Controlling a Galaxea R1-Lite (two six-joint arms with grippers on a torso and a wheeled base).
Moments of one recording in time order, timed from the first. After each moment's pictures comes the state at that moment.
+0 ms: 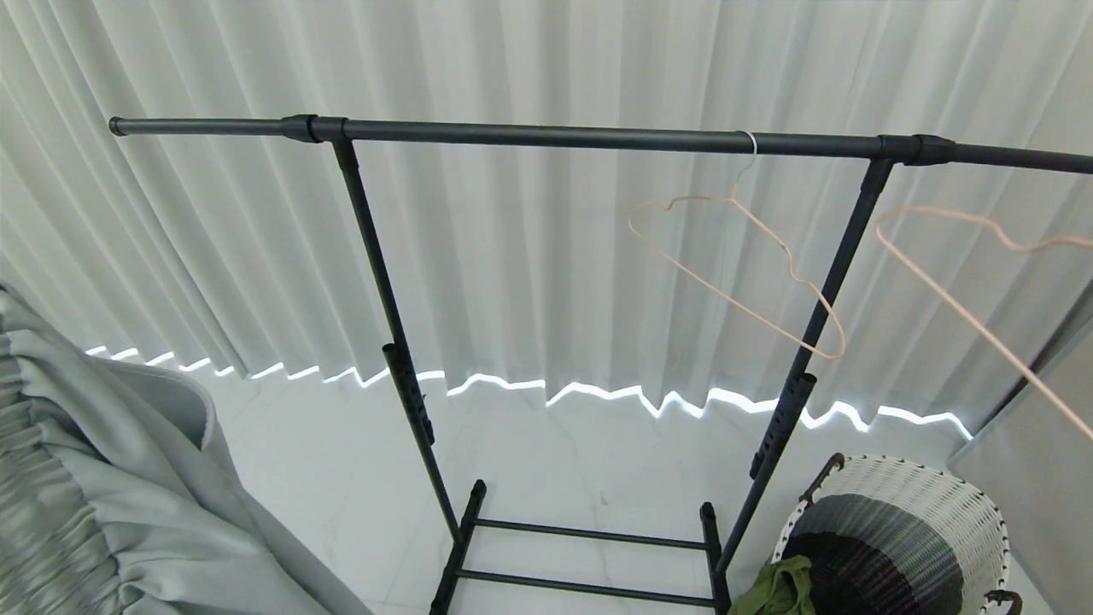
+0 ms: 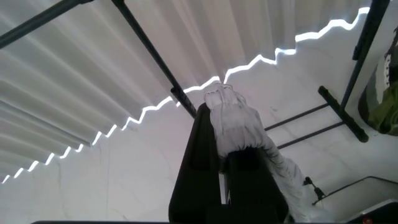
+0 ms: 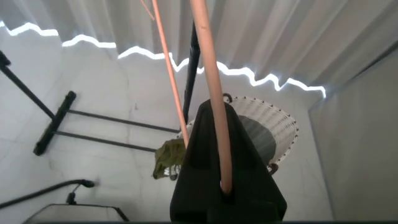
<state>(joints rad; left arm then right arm) -0.84 0.89 -1.23 0.63 0.53 0.29 -0.06 0.61 -0.65 0.28 0.14 -0.08</state>
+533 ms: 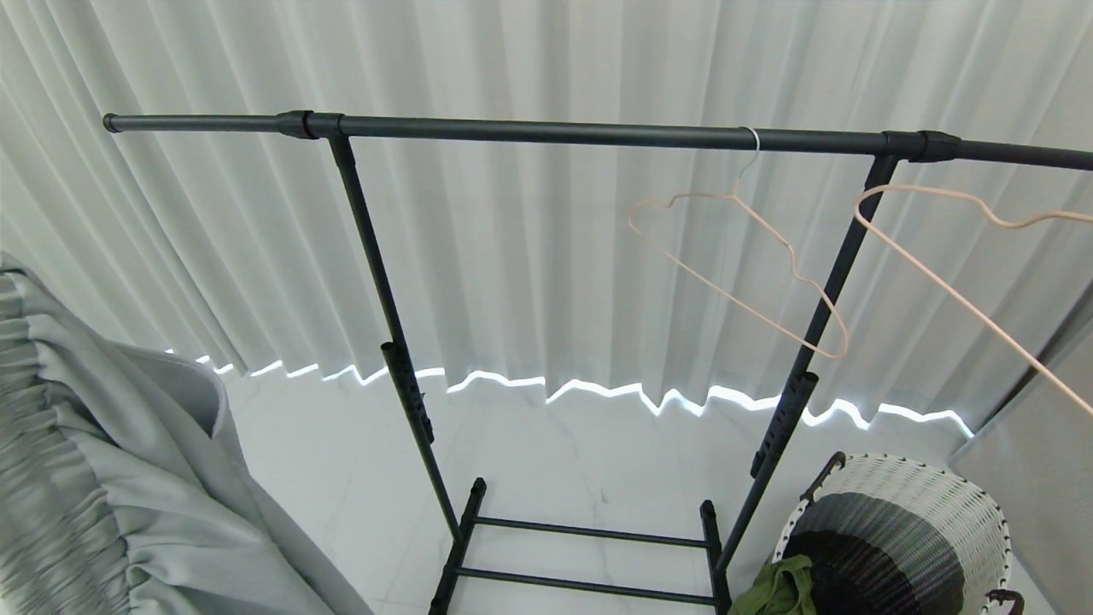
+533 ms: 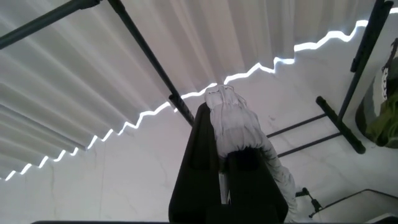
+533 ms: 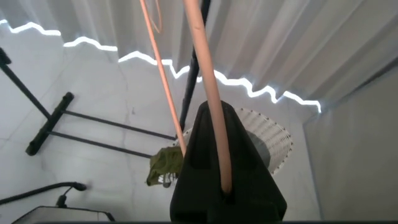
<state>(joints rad) -0.83 0.89 -1.19 0.54 0.53 0.30 -0.04 0.62 -0.68 0.26 0.14 -0.14</state>
